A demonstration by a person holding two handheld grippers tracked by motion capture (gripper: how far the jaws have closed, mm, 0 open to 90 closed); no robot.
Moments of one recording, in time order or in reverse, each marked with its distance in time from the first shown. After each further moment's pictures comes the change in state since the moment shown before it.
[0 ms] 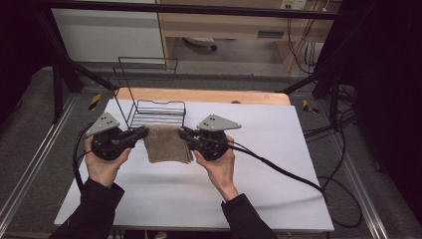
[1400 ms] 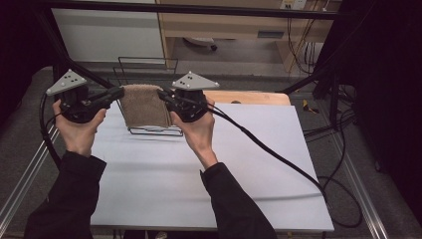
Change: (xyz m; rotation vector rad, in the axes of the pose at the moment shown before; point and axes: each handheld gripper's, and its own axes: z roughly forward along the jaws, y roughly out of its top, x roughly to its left) left arm 0.047 0.077 -0.030 -0.137 0.099 0.011; right arm 0.001 0.089 0.043 -0.108 -0.045 -0.078
